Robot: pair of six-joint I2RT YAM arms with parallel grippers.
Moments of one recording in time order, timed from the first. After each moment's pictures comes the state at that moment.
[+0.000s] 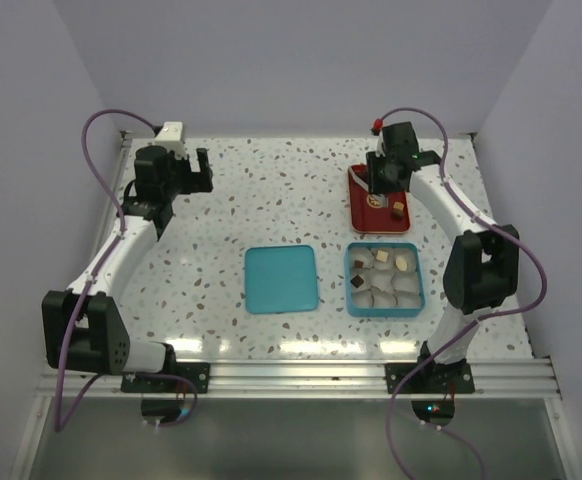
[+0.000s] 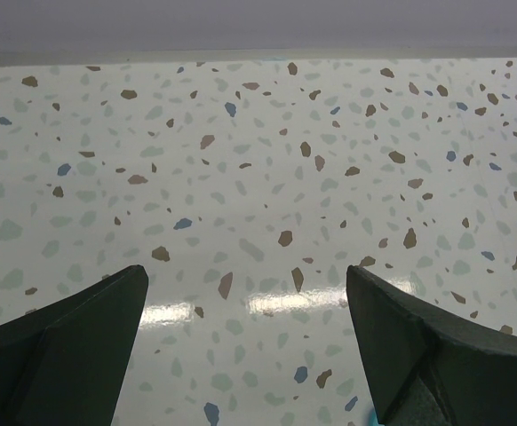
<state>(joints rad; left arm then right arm) -0.09 1.38 1.06 -0.05 0.02 -0.09 0.23 1.80 1.56 -0.65 0.06 0.10</state>
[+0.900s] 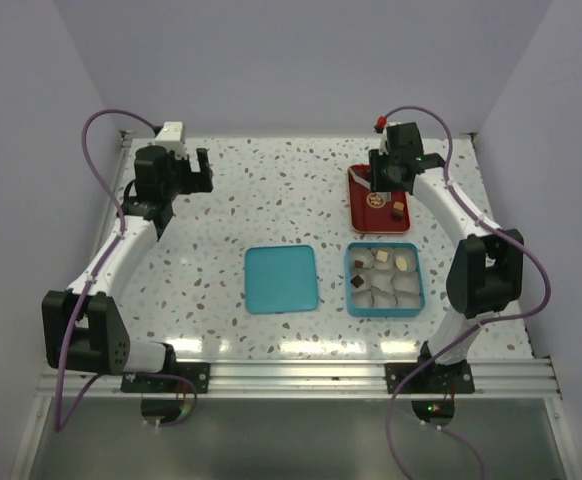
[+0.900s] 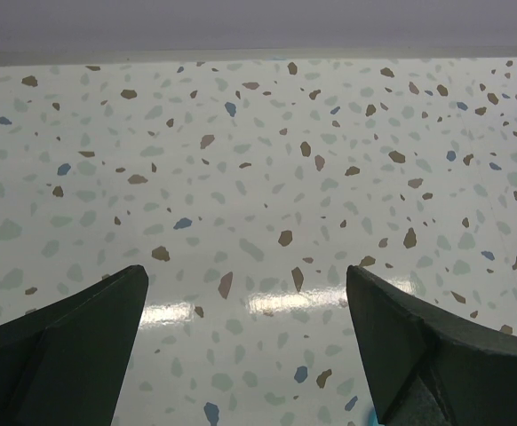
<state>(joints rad) -0.09 1.38 1.06 -0.05 0.02 -0.09 0.22 1.76 1.51 -0.59 0.06 0.09</state>
